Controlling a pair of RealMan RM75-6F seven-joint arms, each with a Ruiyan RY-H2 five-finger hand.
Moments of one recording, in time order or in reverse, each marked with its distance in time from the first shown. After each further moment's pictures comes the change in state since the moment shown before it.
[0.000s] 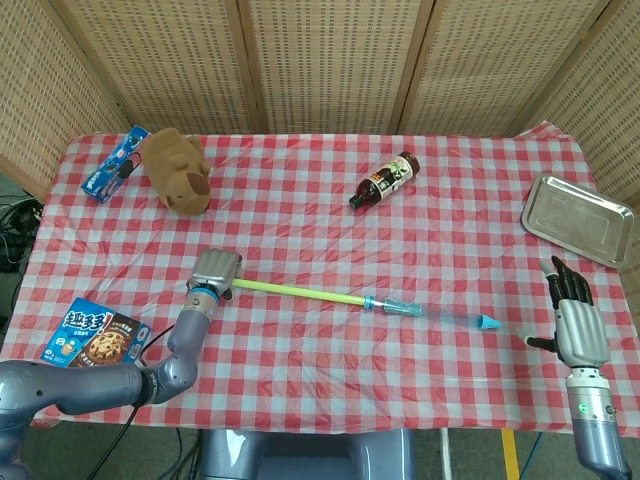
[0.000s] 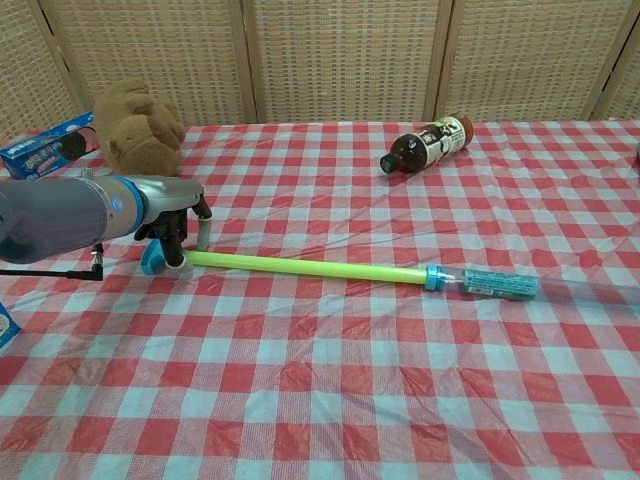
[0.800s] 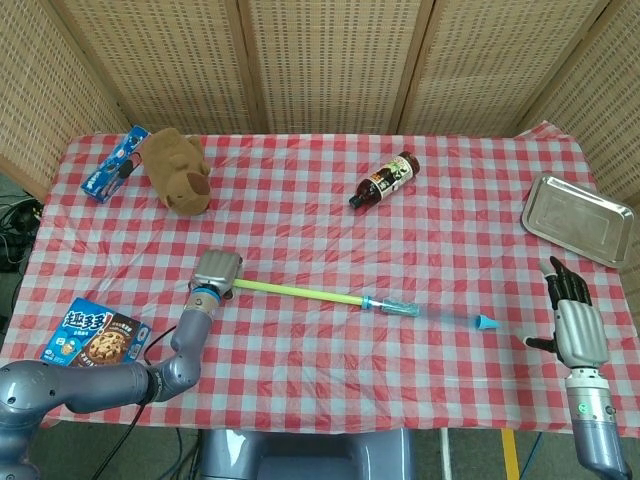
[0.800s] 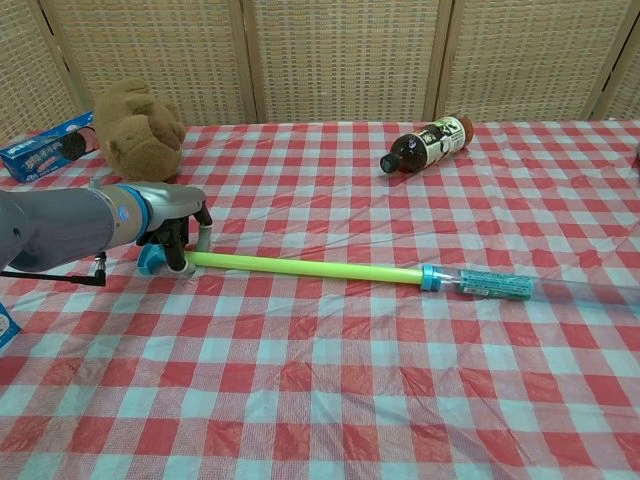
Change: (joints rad) left arm -0.012 -0.035 0.024 0.062 0.000 -0.017 -0.013; right arm 0.000 0.001 -0.003 -0.002 -0.005 0.001 0.013
